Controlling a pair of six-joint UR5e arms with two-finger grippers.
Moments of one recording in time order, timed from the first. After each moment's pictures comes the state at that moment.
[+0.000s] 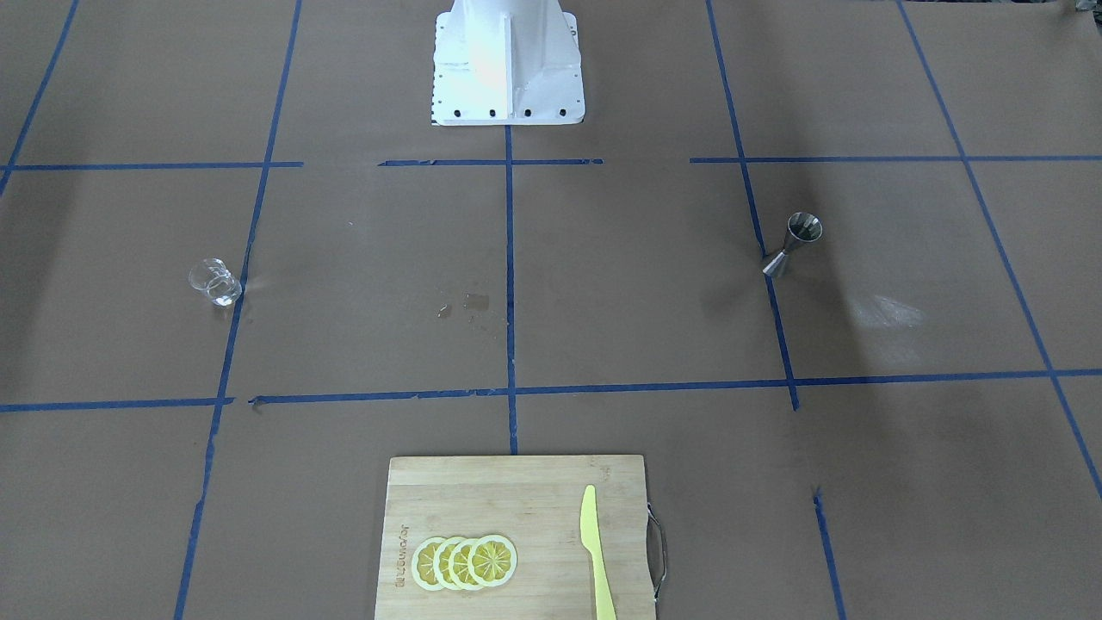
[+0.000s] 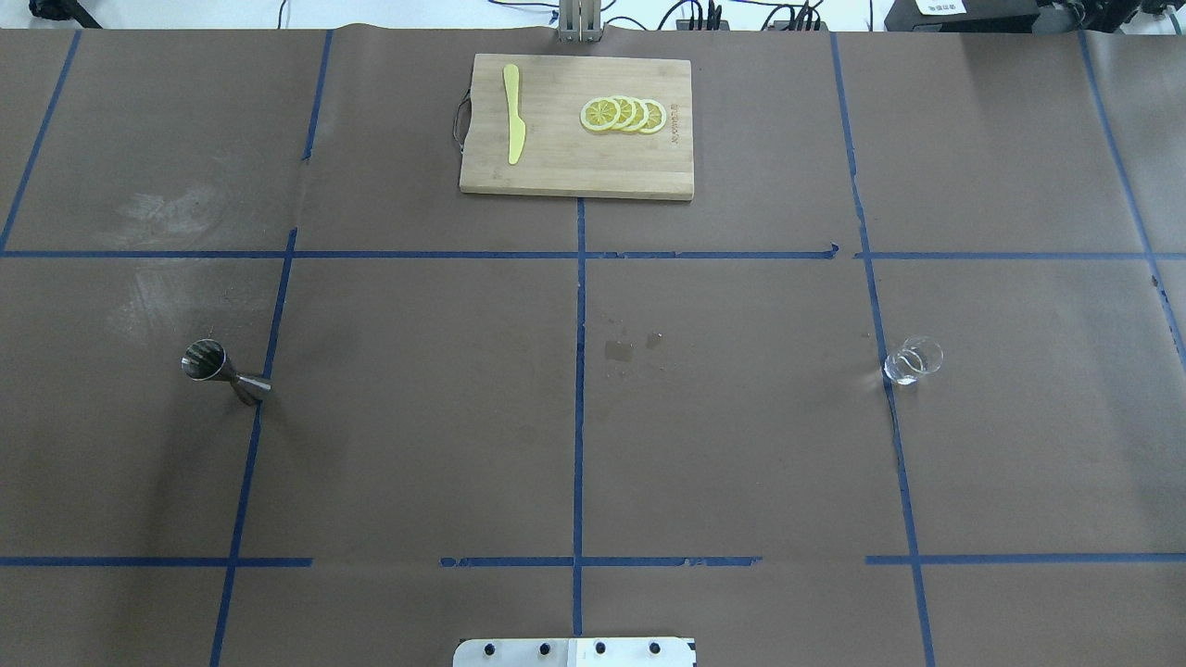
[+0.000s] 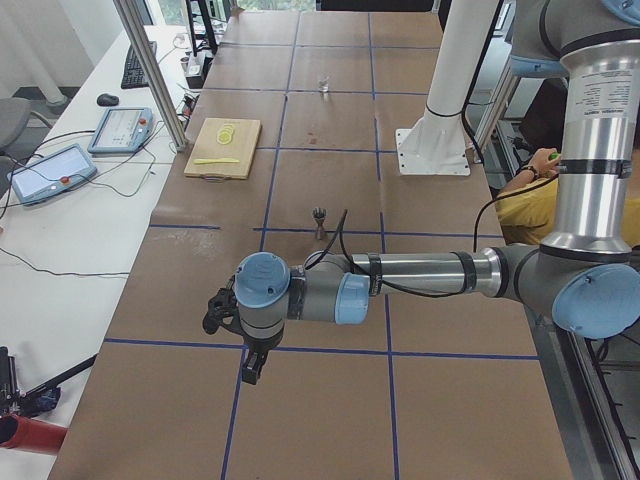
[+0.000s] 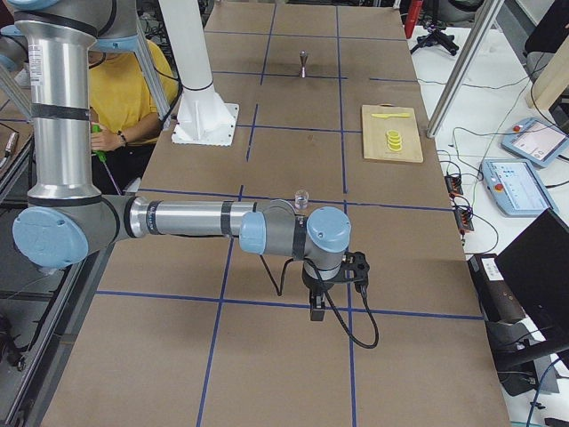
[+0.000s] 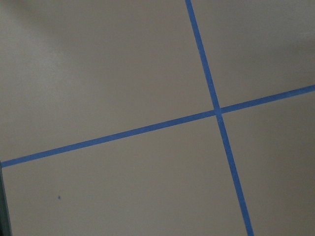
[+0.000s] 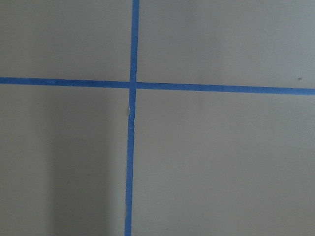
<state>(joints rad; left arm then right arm) -1.67 -1.57 -1.55 -1.68 -2.33 0.26 1.61 -1.60 1.65 -1.65 2.29 -0.07</state>
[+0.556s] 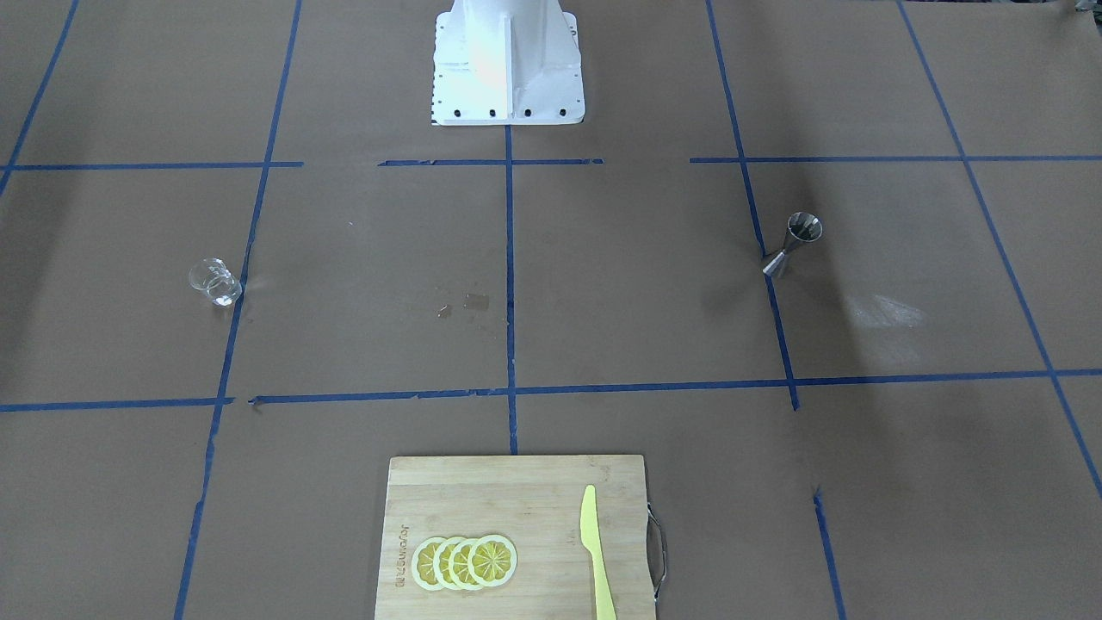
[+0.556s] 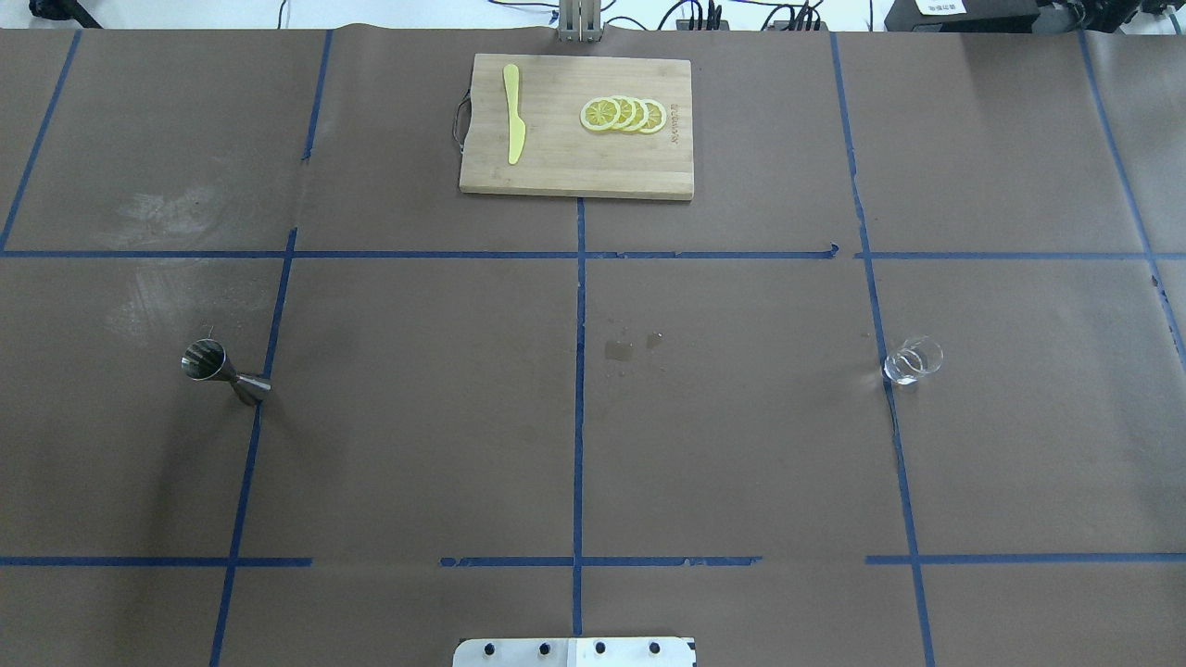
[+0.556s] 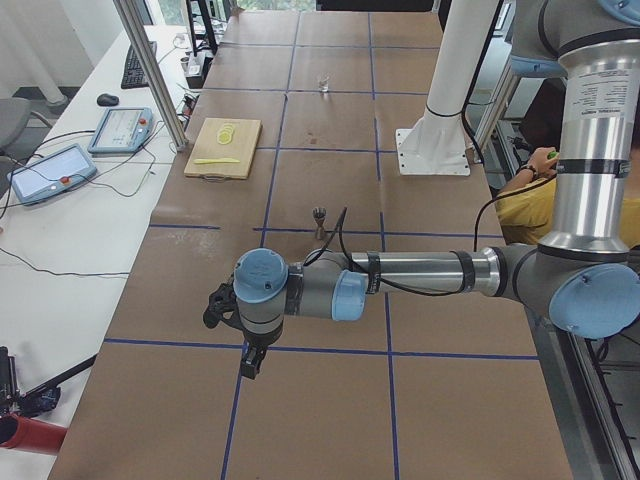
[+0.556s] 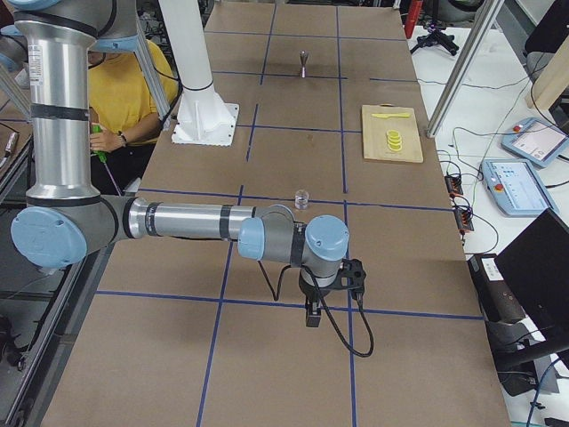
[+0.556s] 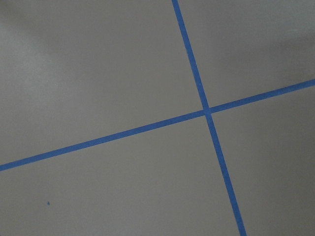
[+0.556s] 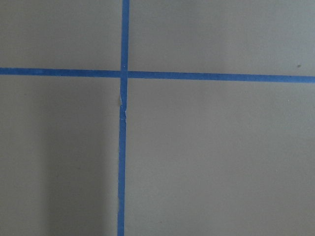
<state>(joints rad) -1.66 -1.57 -1.56 -1.69 -2.33 0.27 1.60 -1.62 1.62 -1.65 2.29 -0.08</state>
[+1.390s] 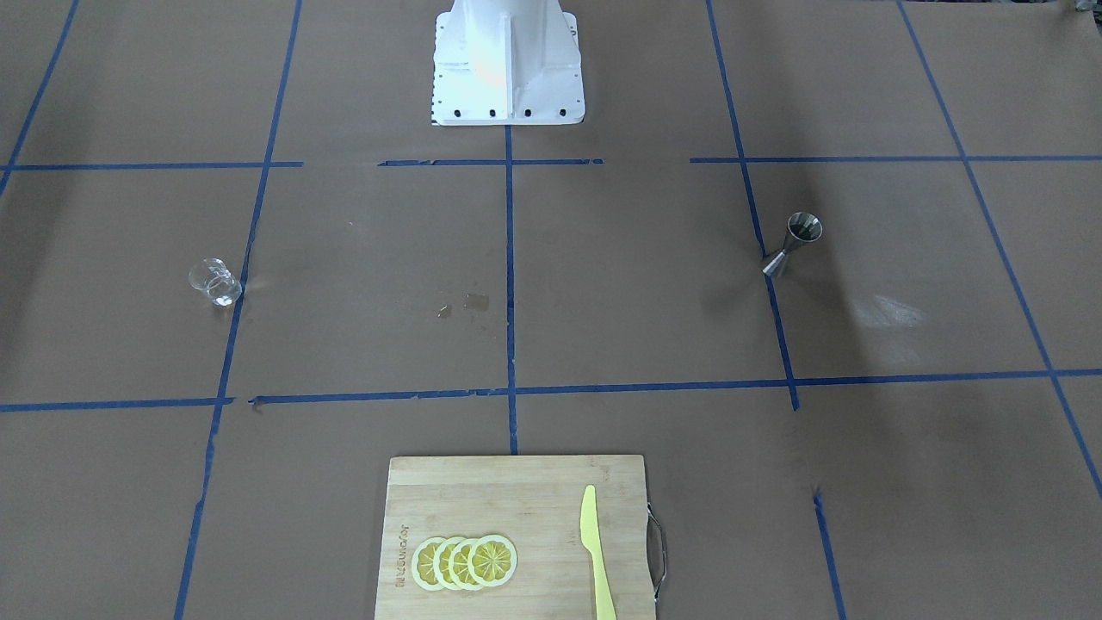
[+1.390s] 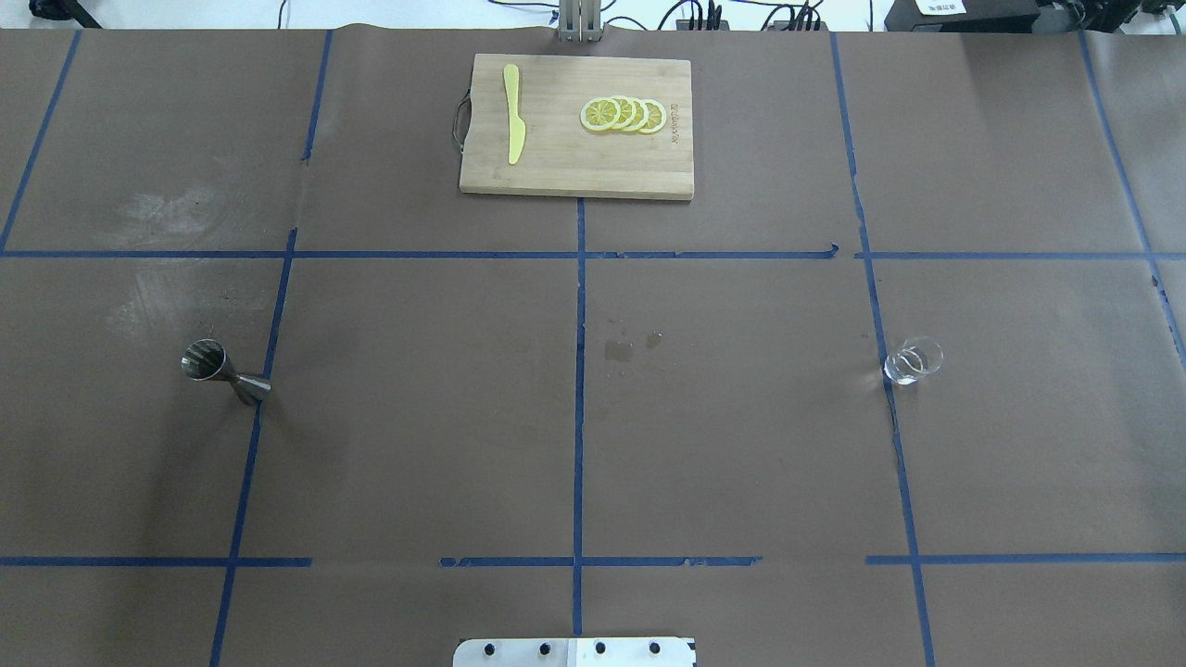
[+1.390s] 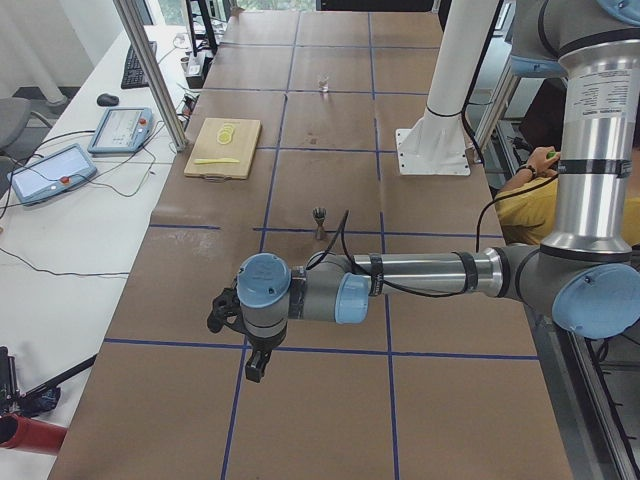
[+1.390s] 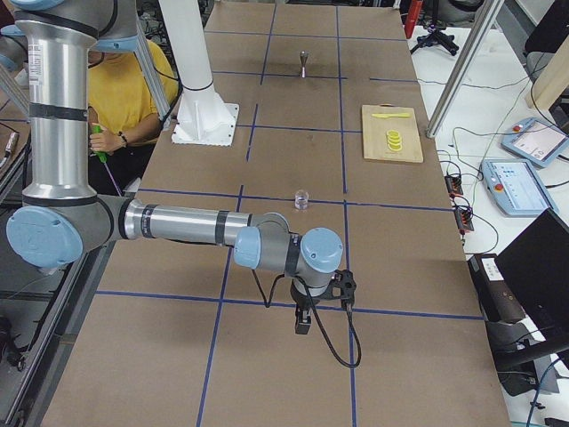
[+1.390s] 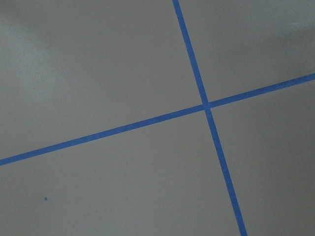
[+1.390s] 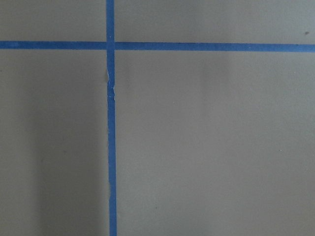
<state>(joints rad) -1.66 -1.56 -1.55 -1.68 -2.33 0.26 1.58 -1.64 1.60 -1.65 2.29 -0.08</state>
